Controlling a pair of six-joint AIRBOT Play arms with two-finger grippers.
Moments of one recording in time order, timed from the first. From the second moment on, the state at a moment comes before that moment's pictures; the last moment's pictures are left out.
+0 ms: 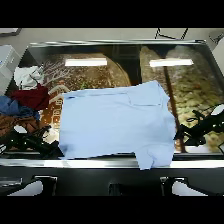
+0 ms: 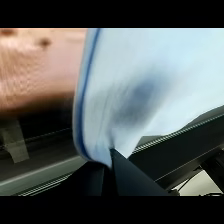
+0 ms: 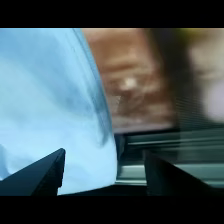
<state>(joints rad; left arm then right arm) 0.33 -1.30 0.53 1.03 -1.40 -1.23 -0.46 -1.38 0.93 -1.36 1.49 1.45</state>
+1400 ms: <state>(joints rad) 0.33 -0.88 2.03 0.93 -1.09 -1.25 -0.42 -0.91 2.09 -1.14 1.14 1.35</state>
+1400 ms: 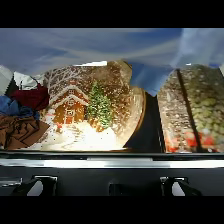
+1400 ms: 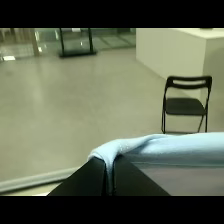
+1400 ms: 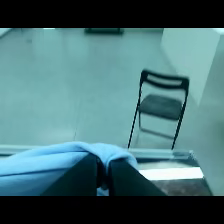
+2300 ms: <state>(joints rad) 0.23 -1.19 1.43 0.95 -1.27 -1.35 -0.26 -1.30 1.64 -1.24 1.53 1.52</state>
